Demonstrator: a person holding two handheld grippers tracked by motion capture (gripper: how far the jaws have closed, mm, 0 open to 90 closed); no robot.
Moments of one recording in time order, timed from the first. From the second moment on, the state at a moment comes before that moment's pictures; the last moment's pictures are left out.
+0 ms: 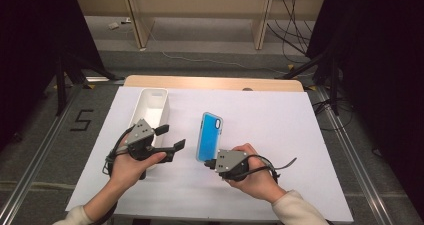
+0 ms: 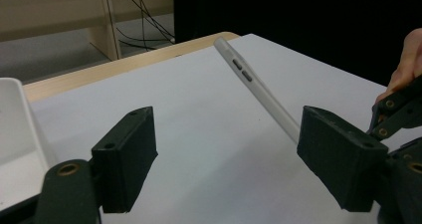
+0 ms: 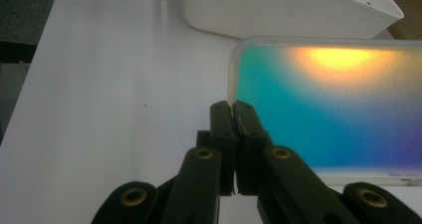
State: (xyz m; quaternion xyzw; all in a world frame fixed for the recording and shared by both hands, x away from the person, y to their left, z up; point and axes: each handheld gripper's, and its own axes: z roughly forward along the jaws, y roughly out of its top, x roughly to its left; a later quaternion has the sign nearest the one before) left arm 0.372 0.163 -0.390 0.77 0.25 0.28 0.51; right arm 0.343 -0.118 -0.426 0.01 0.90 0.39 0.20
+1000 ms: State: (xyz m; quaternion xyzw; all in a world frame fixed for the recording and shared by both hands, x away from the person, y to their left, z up) left arm 0.419 0.112 -0.379 0.81 0.30 0.28 0.42; right arm 0.343 -0.109 -0.431 0.00 0.91 0.36 0.21
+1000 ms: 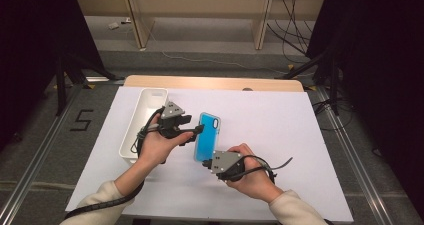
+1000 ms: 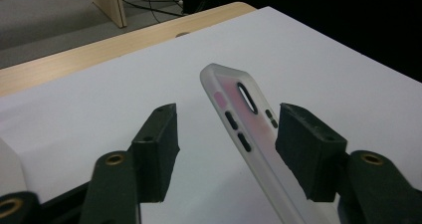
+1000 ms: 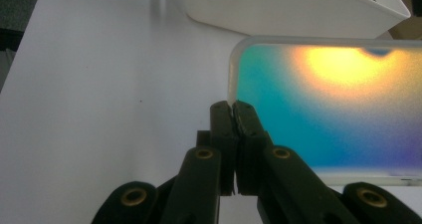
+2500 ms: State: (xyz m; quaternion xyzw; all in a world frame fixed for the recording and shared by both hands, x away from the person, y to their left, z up) left arm 0.427 0.111 -0.380 0.81 0.28 0.24 0.46; right arm 0.340 -0.094 -0.442 -0.03 0.92 0.30 0.24
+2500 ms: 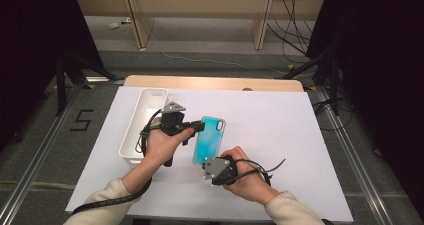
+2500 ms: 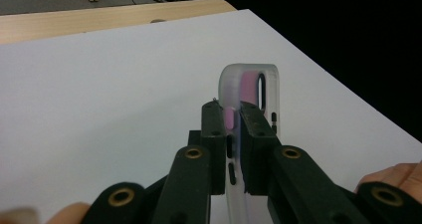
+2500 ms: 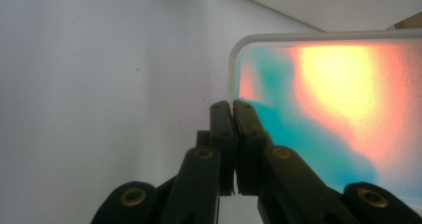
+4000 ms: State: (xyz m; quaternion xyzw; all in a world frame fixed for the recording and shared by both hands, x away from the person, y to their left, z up) left arm 0.409 0.127 -0.371 0.73 0.36 0.17 0.56; right arm 0.365 -0.153 -0.419 0.22 0.83 0.47 0.20
